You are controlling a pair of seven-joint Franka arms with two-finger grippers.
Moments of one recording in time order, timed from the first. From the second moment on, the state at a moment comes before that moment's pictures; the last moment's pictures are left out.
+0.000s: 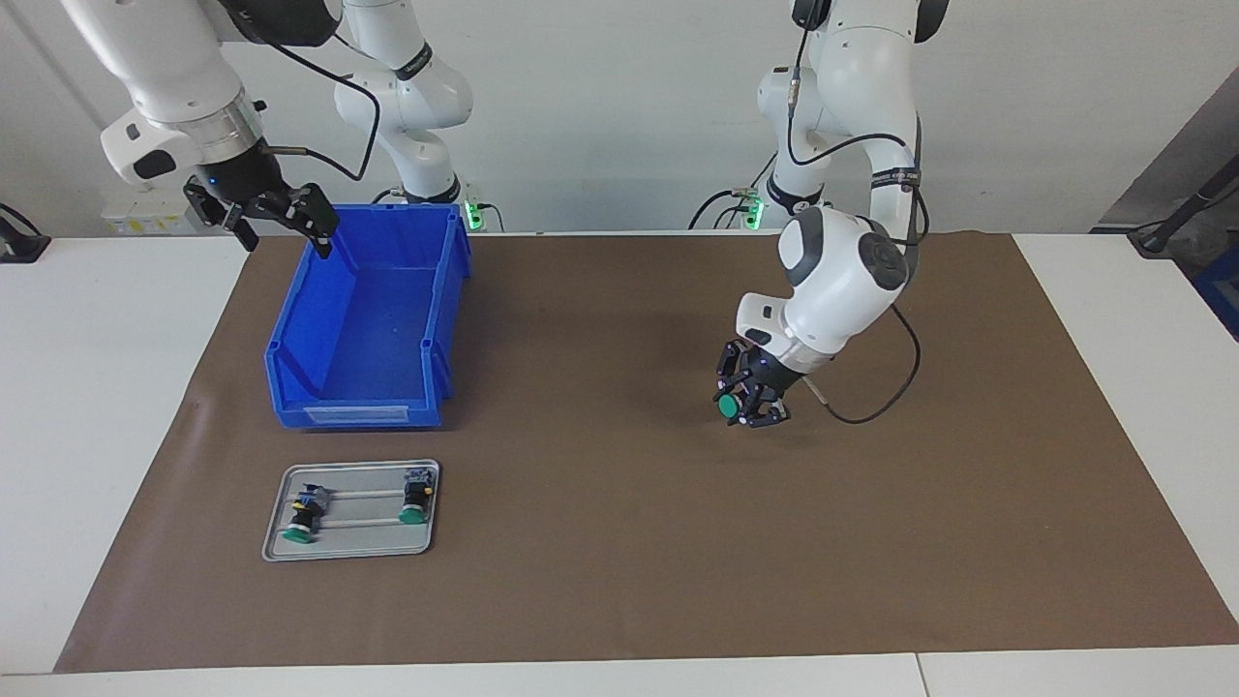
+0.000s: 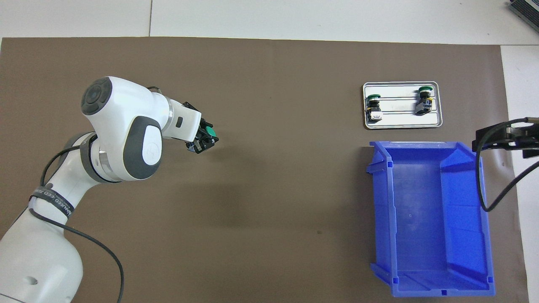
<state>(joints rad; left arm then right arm) -0.36 0.31 0.03 -1.86 -0.55 2.25 1.17 0.03 -0.04 -0.06 -1.60 -0.02 1.51 0.13</state>
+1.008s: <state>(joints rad) -0.28 0.18 0.02 -2.19 -1.55 2.37 2.02 0.07 -0.04 -0.09 -1.60 -0.02 1.52 0.13</state>
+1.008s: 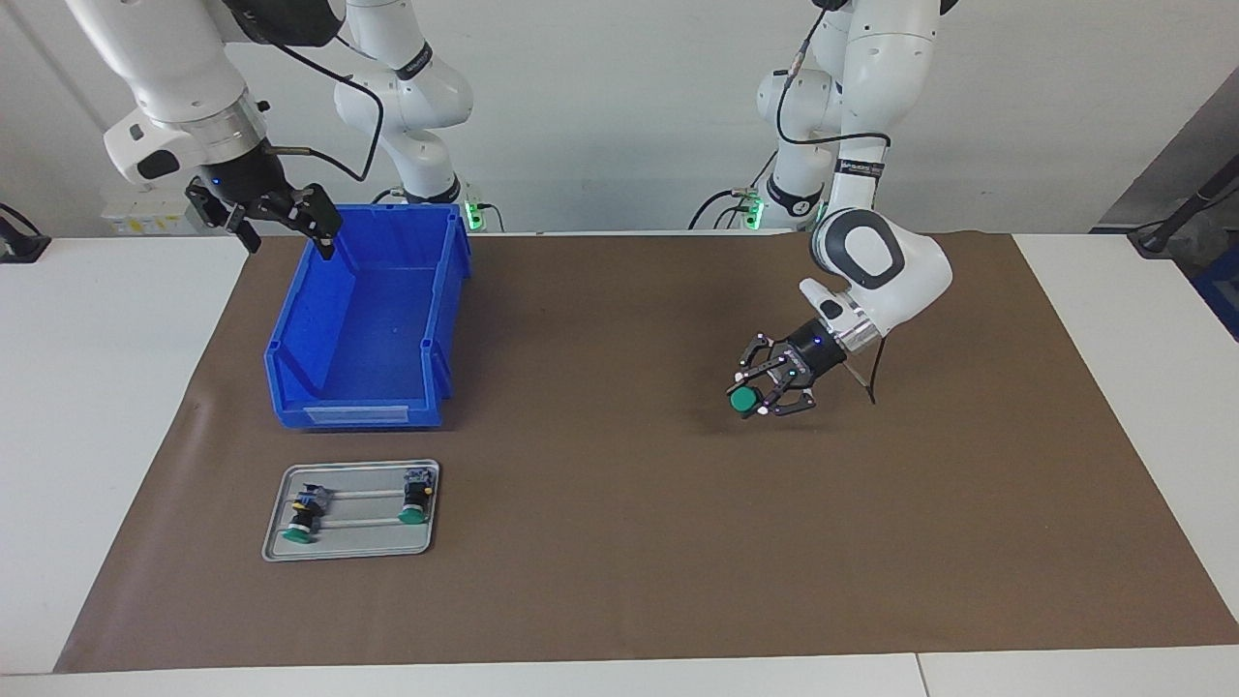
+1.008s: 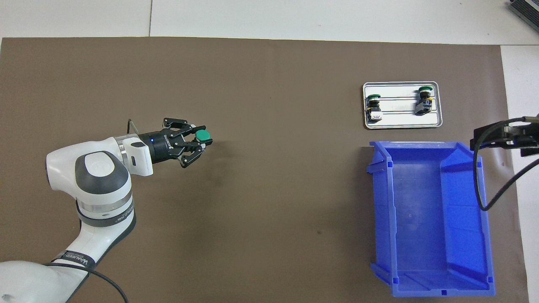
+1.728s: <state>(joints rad) -0.28 0.20 0.02 -2.33 -2.08 2.08 2.51 0.07 -0.04 -0.09 -1.60 -0.01 1.52 0.13</state>
